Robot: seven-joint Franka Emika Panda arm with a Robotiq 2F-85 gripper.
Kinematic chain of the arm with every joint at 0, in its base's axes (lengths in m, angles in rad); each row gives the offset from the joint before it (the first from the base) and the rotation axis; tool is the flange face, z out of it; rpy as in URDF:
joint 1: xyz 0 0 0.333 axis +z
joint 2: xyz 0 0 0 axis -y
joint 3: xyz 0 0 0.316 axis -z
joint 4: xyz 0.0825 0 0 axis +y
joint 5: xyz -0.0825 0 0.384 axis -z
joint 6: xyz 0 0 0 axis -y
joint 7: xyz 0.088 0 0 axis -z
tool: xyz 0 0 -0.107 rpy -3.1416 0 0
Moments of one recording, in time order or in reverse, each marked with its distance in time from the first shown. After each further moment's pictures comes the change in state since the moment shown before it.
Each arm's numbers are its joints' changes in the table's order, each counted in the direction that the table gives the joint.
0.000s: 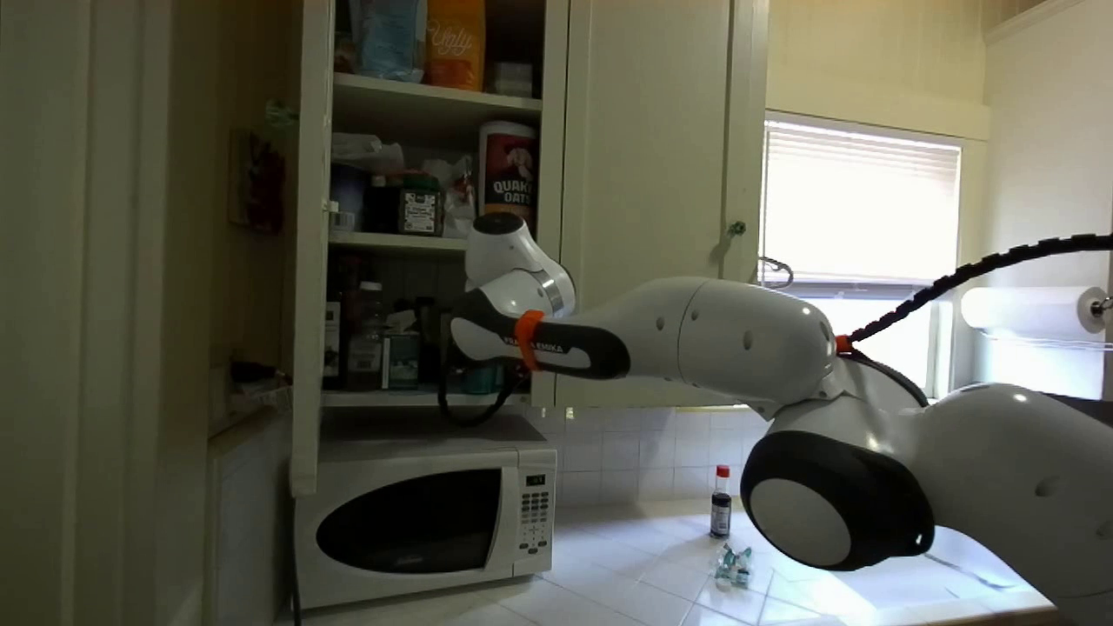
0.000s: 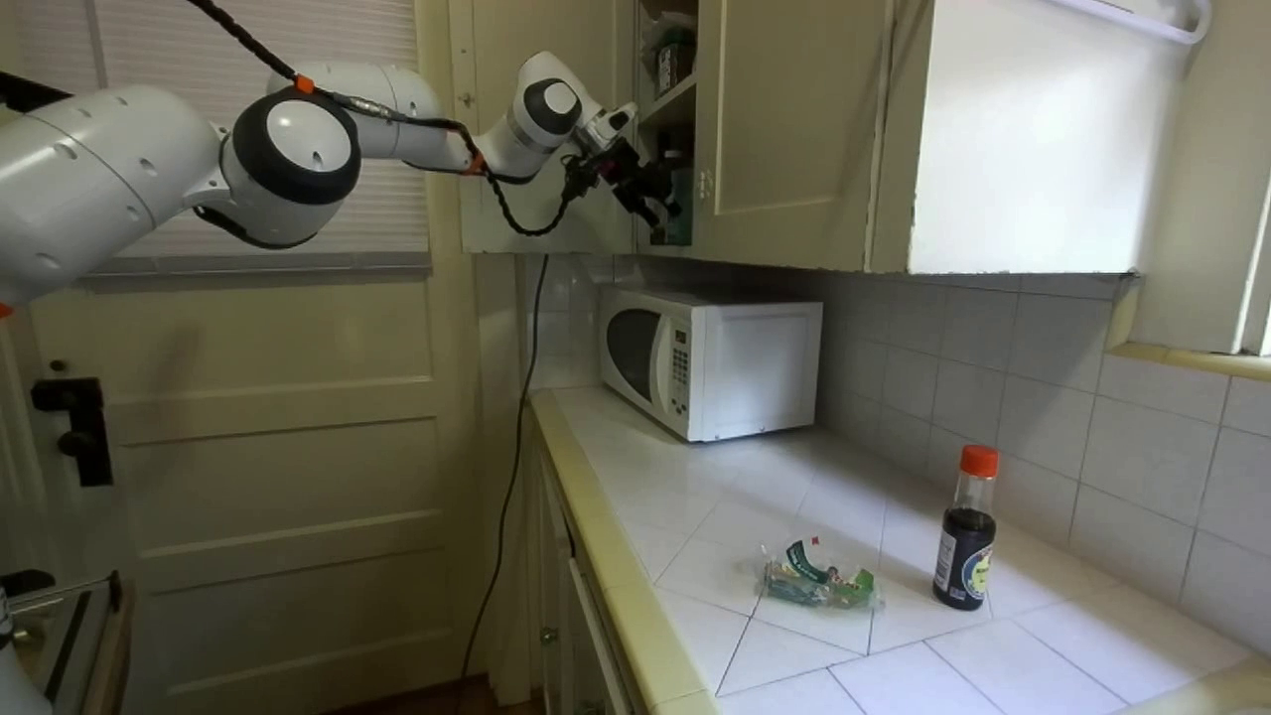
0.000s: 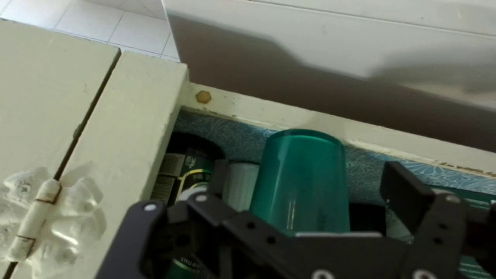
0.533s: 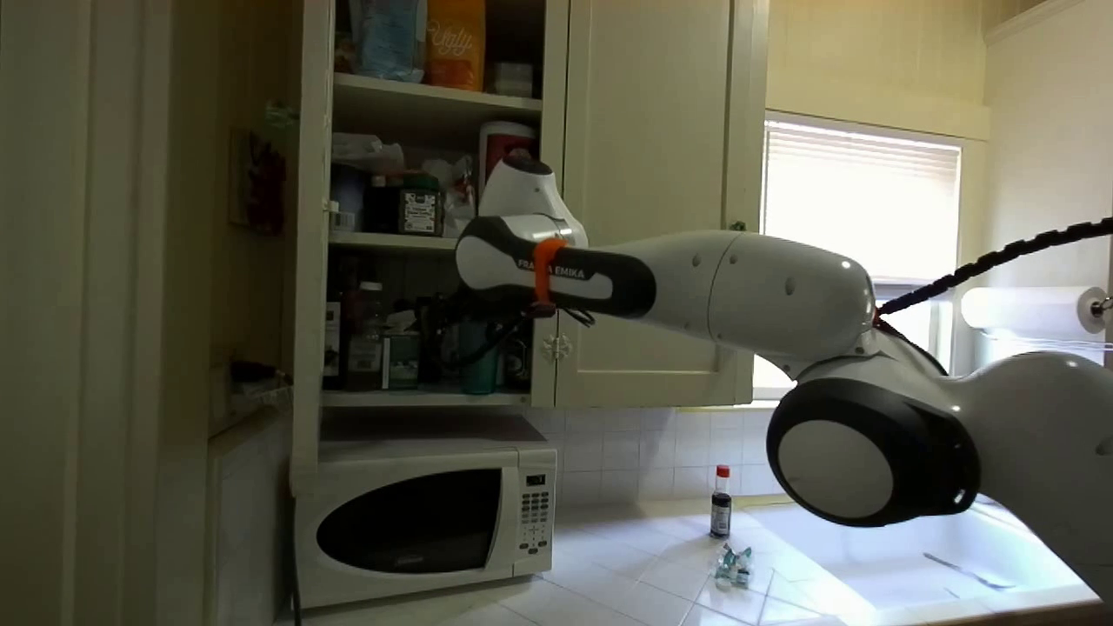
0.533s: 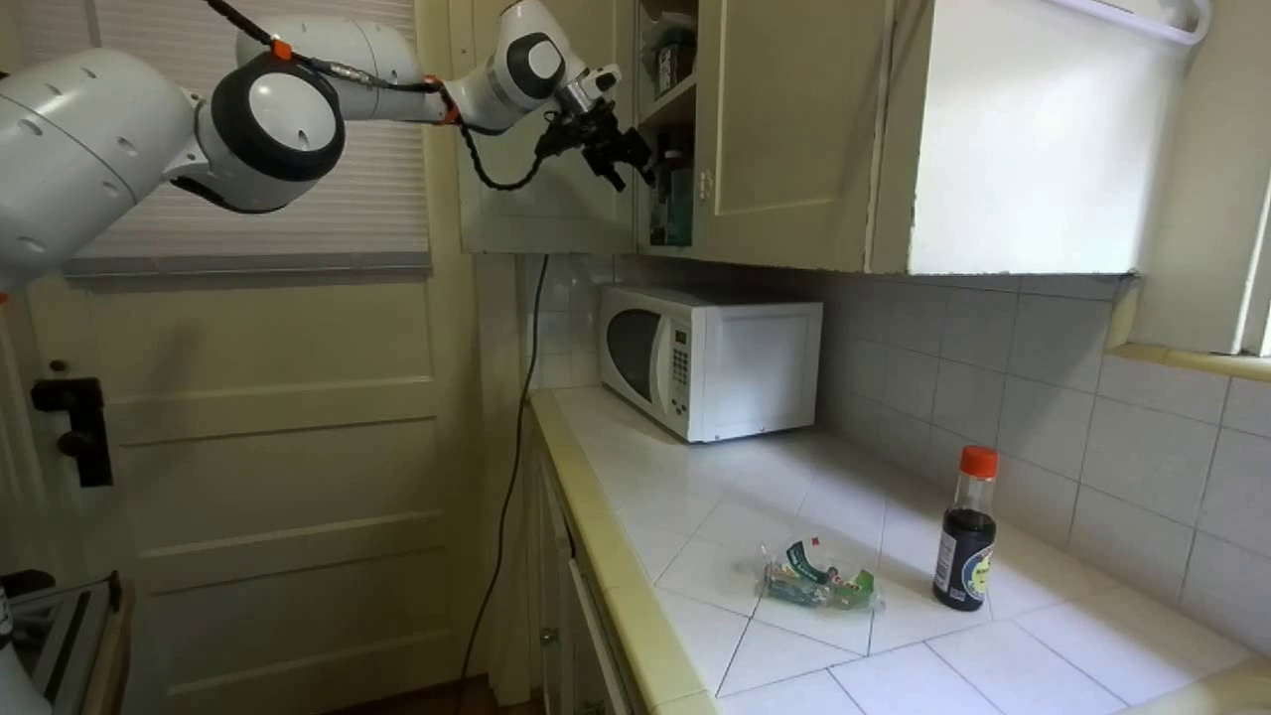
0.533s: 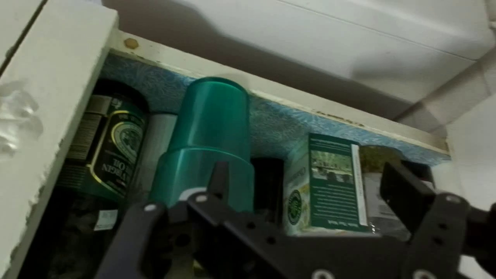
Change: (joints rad) arm -0.014 0.124 -0.141 0.030 -0.118 0.010 -0.218
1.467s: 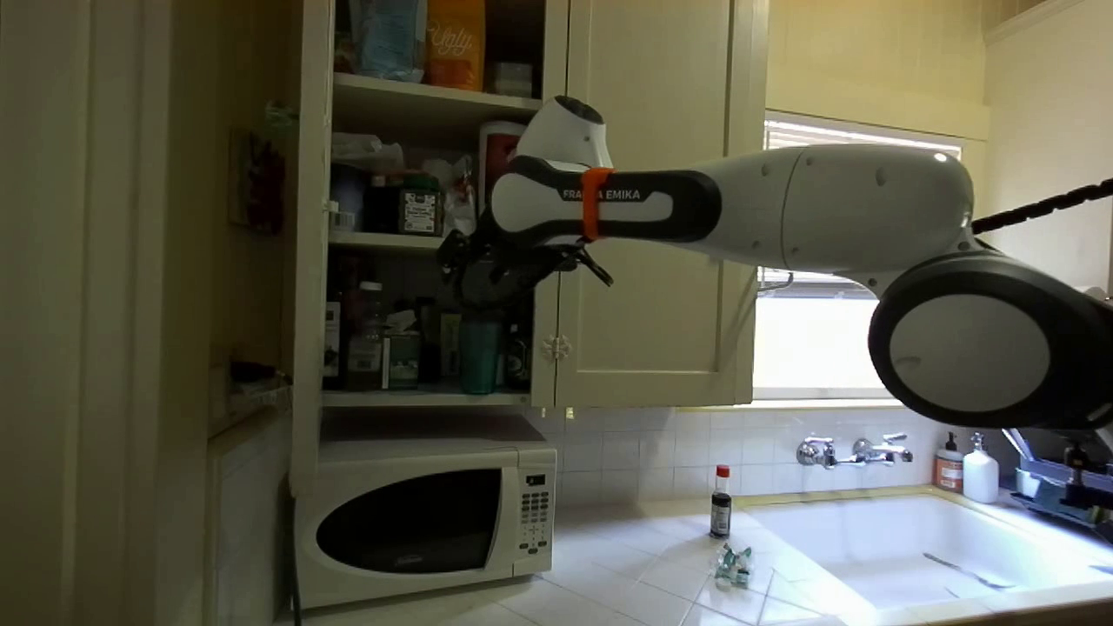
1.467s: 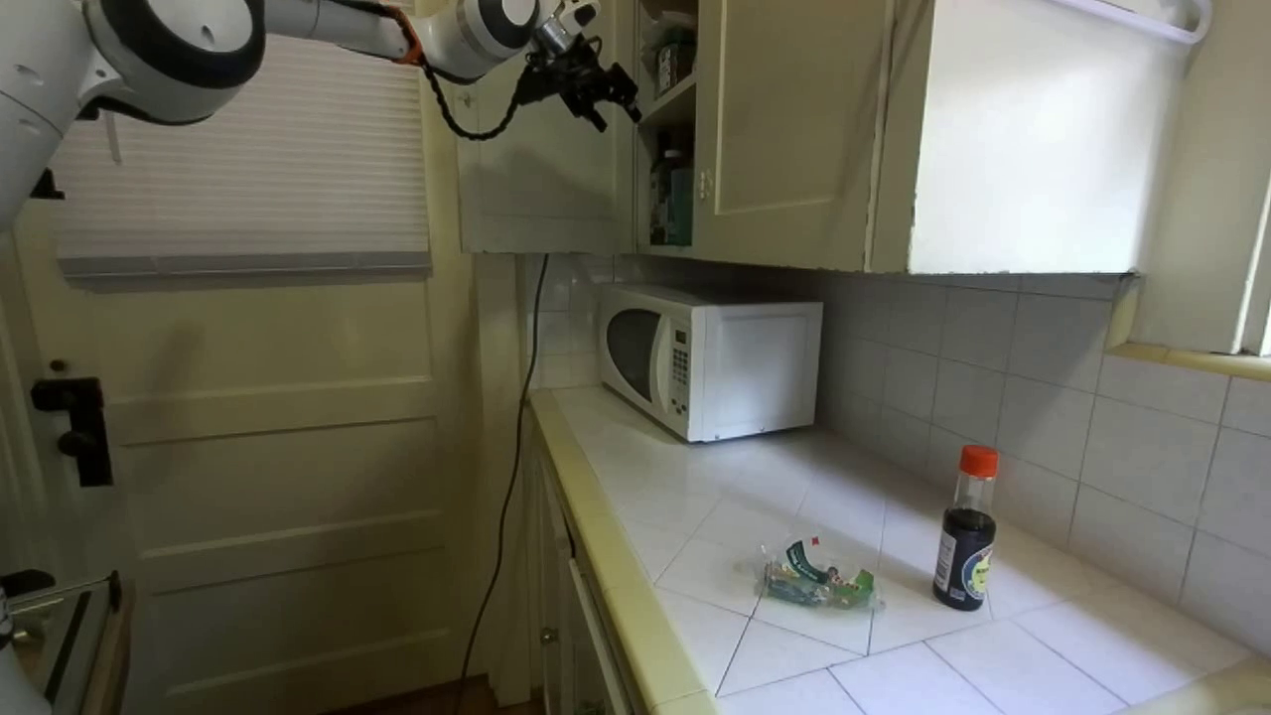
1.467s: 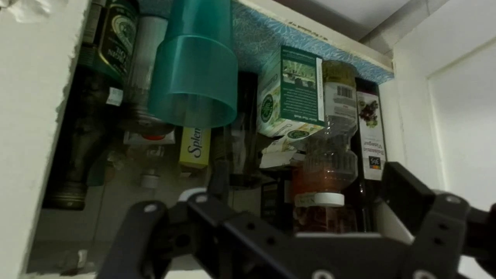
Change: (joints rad) arm 0.045 0.306 -0.031 0.367 0.027 0.268 -0.096
